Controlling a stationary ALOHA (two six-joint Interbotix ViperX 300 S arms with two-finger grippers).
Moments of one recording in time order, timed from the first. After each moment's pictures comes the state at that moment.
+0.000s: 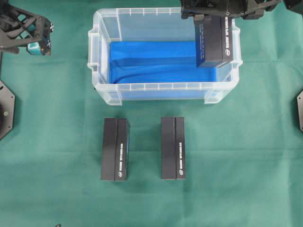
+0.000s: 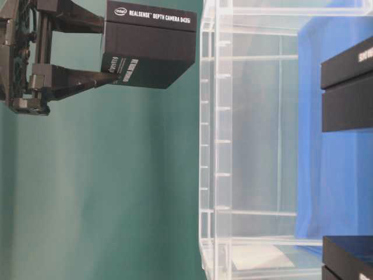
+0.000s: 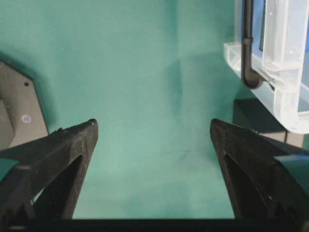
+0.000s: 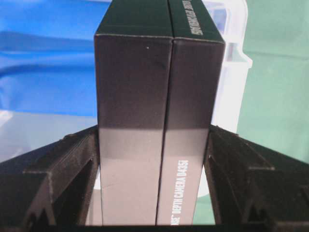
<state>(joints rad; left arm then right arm) 0.34 -0.50 0.42 0.06 1.43 -1.16 -0.27 0.00 -0.20 -0.18 1.59 1.34</state>
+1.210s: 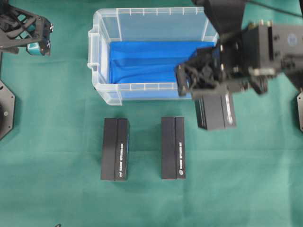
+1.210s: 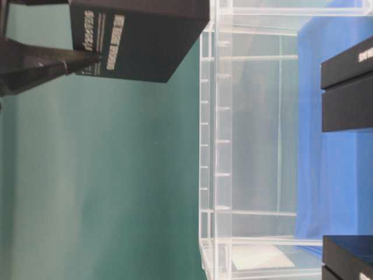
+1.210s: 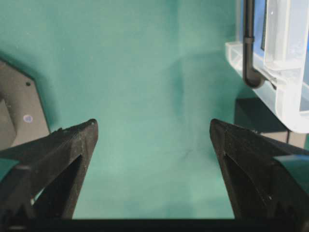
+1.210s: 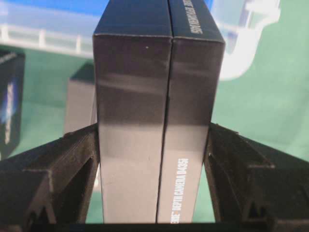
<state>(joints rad) 0.34 -0.50 0.42 0.06 1.44 -1.16 0.08 0.00 -0.20 -0.18 1.67 1.60</state>
